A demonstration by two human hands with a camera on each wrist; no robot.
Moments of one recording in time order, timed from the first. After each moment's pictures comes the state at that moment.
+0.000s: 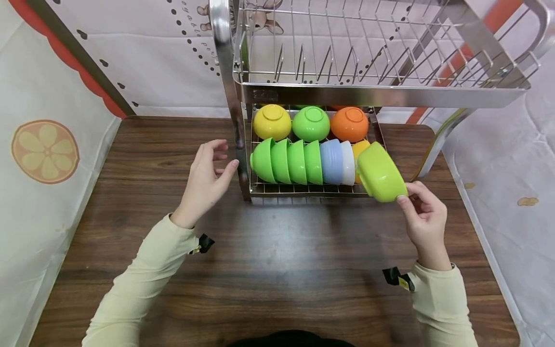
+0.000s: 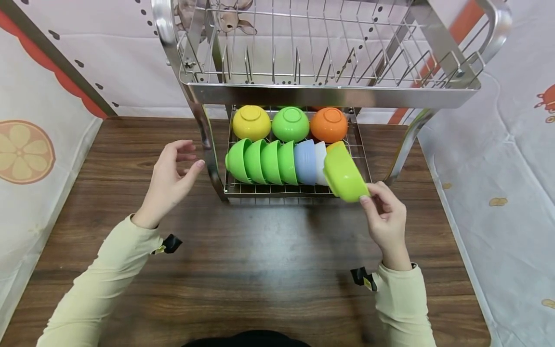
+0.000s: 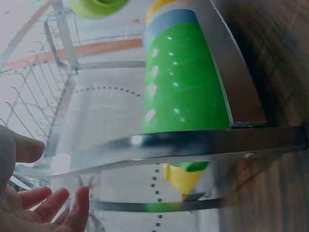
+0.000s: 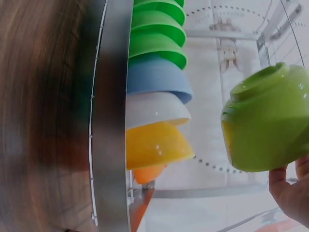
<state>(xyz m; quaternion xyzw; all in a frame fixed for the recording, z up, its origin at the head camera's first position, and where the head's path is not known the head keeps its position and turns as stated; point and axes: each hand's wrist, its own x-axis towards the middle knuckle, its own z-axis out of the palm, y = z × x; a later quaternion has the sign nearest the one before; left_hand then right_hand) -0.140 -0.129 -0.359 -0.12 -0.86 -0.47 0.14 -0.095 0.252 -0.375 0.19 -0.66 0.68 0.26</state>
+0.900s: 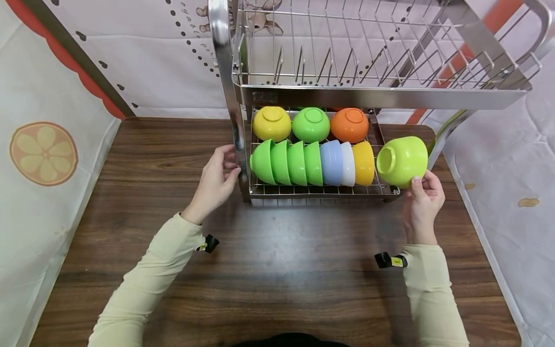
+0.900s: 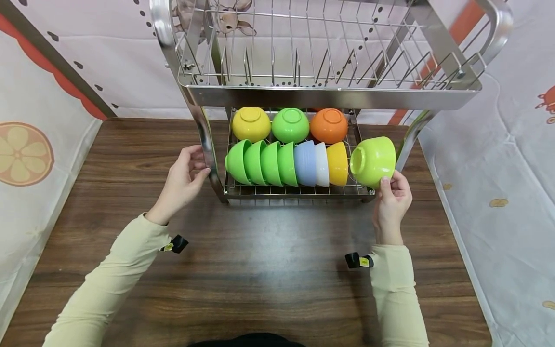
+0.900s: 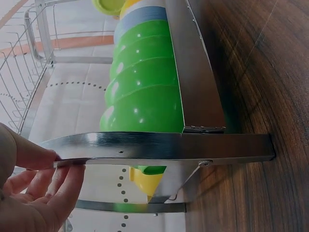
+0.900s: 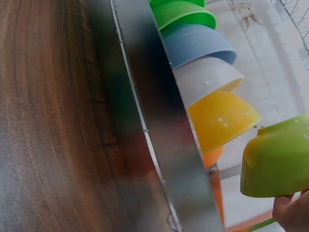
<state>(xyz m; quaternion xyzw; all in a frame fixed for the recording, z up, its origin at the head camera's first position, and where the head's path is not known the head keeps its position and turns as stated) -0.155 -0.124 -0.384 -0.12 -0.86 -0.50 0.09 -0.142 0.266 -0.408 -0.05 -0.37 0.88 0.30</state>
